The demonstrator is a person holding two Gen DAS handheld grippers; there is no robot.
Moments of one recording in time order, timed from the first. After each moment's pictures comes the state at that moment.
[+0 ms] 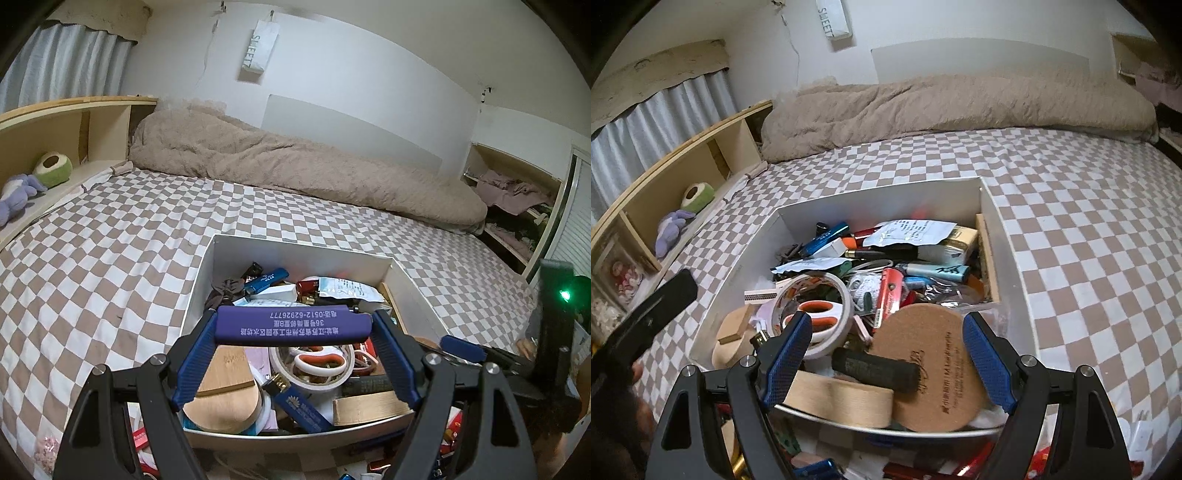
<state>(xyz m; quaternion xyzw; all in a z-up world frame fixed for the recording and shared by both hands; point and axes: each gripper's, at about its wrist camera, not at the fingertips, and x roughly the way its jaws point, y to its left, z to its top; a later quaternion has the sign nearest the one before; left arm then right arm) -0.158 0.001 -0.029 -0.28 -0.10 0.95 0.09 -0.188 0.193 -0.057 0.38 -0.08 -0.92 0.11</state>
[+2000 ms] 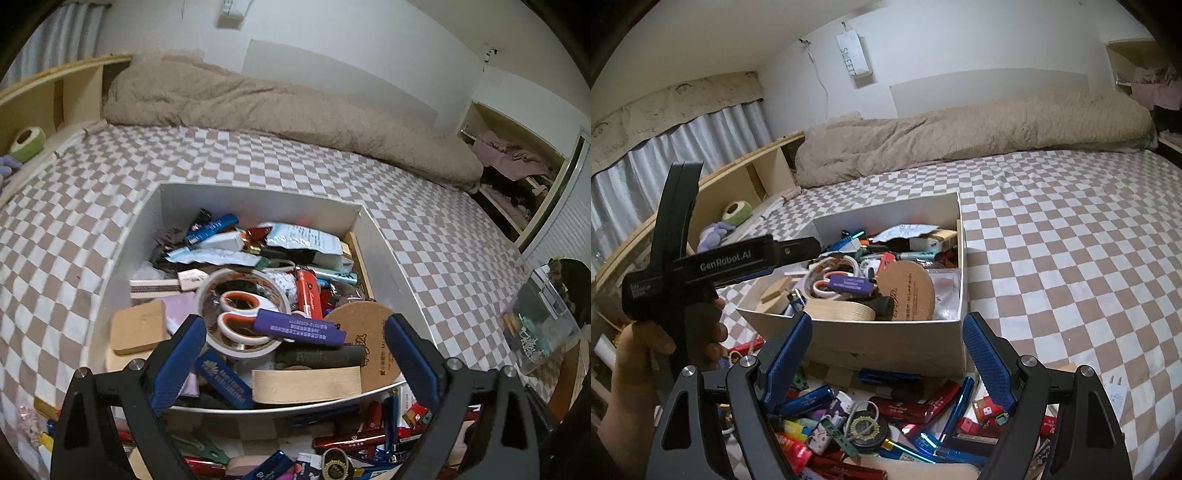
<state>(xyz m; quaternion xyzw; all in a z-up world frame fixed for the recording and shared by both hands) -0.171 0.065 -0.031 -0.38 -0.09 0.91 0.11 -0.093 0.251 -0.039 0.31 -0.10 -0.93 0.16</state>
